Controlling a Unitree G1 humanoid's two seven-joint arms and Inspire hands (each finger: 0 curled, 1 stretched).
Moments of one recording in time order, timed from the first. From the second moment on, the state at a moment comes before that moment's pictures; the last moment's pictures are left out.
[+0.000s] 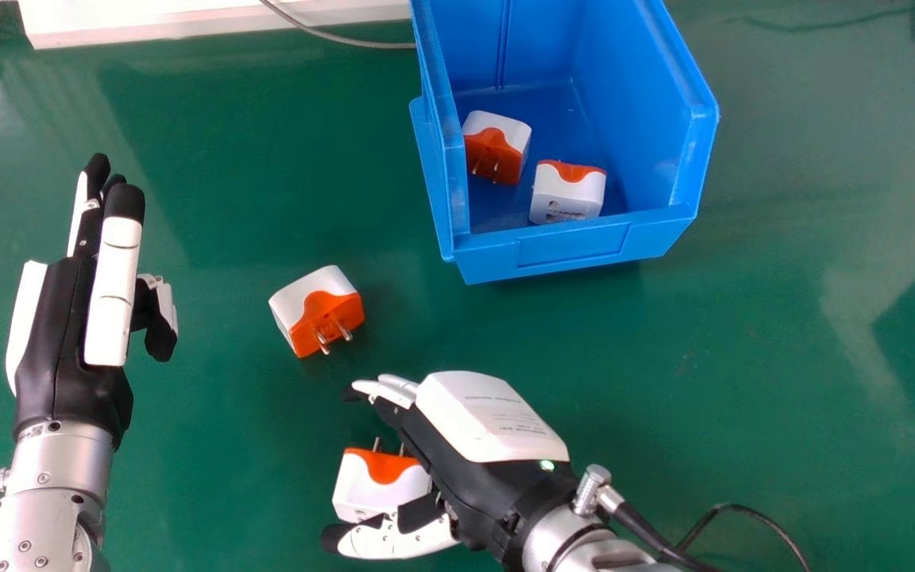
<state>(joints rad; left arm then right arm) 0.08 0.23 0.27 -0.03 -0.11 -0.09 -0.10 0.07 -0.10 0.74 -0.22 -0.93 0.38 0.26</state>
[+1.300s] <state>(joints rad) 0.09 0.24 0.29 -0.10 -0.12 -0.04 -0.11 0.07 -0.15 0.78 -0.16 -1.11 0.33 0.11</state>
